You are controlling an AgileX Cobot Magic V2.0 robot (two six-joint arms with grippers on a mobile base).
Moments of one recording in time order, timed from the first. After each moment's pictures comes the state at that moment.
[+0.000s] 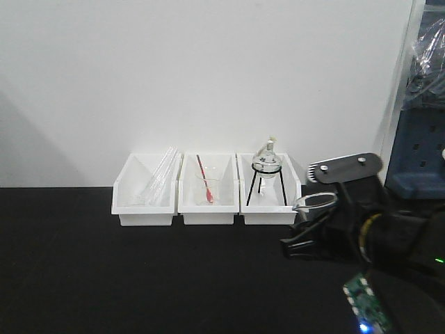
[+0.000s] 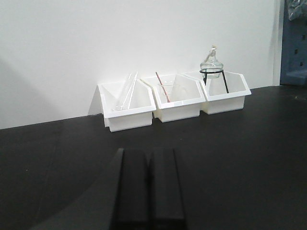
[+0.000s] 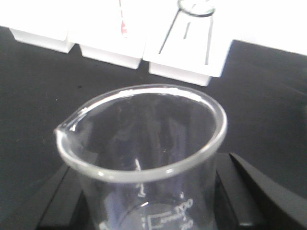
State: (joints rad) left arm -0.26 -0.01 0.03 -0.03 0.01 0.09; right arm 0.46 1.37 -1.06 -0.67 0.38 0.61
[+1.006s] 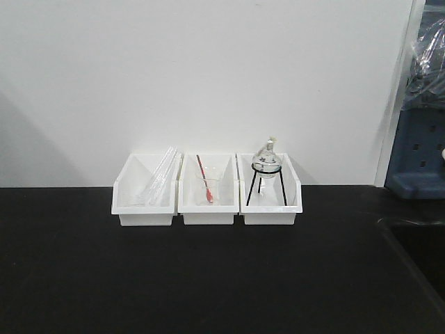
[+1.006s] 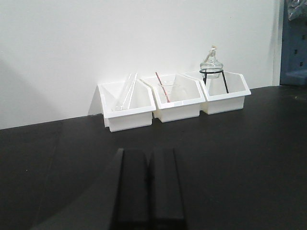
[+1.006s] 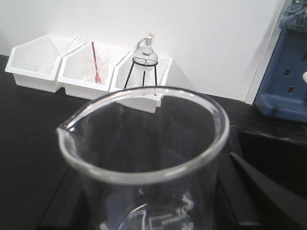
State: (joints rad) left arm -0.26 -0.01 0.03 -0.03 0.01 0.09; right arm 0.46 0.49 -0.48 -0.83 0.40 0.65
